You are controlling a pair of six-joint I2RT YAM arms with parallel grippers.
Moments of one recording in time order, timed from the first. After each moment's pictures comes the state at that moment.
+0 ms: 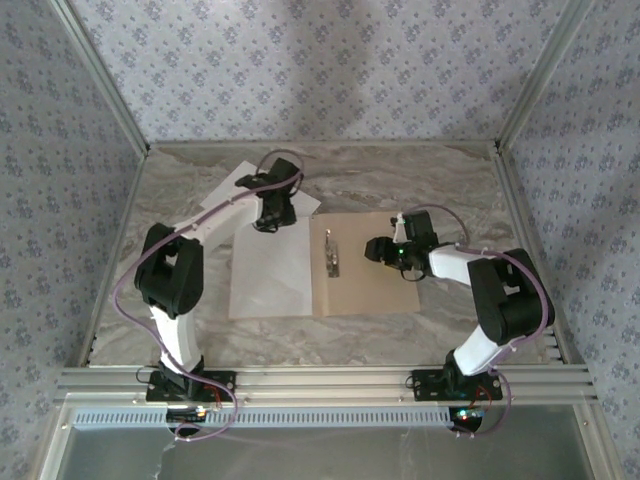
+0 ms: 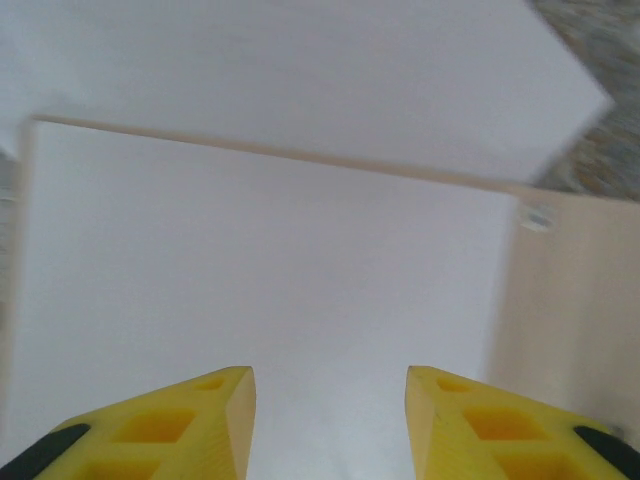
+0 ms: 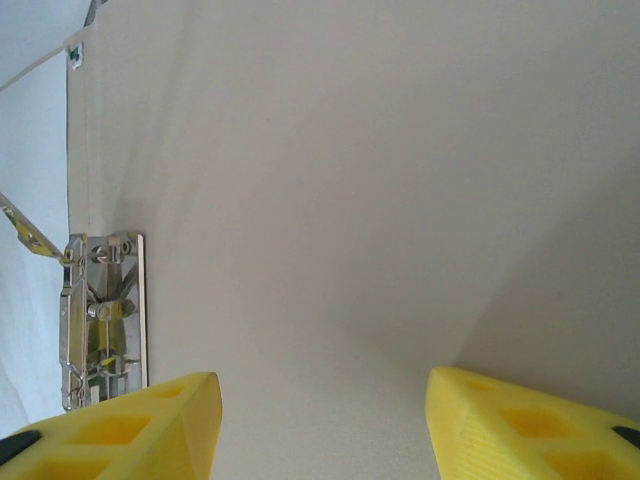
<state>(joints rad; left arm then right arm) -0.53 1.88 1.50 -0.81 -0.21 -0.70 0.27 1.62 0.69 0.02 -0.39 0.51</state>
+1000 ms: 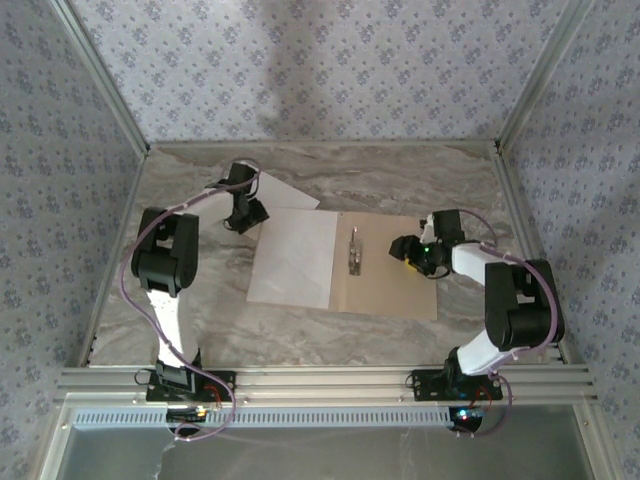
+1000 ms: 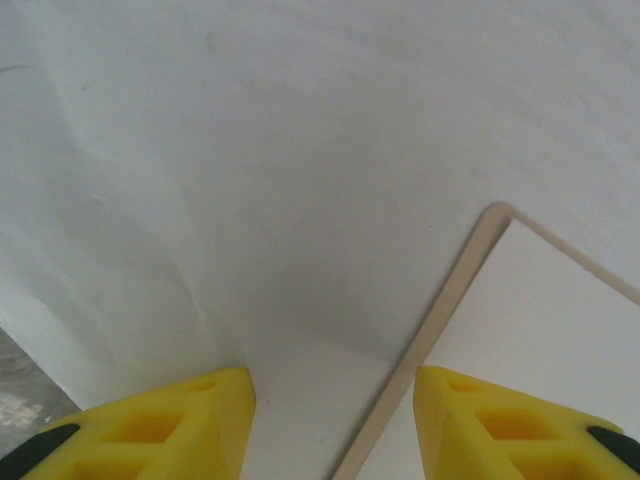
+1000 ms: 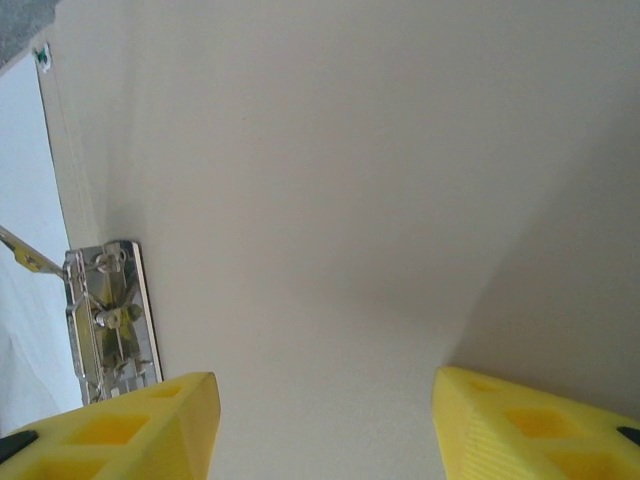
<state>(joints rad) -0.26 2.01 1.37 -0.51 0.01 -0.74 0.07 1.55 0.70 -0.19 -0.46 0.51</state>
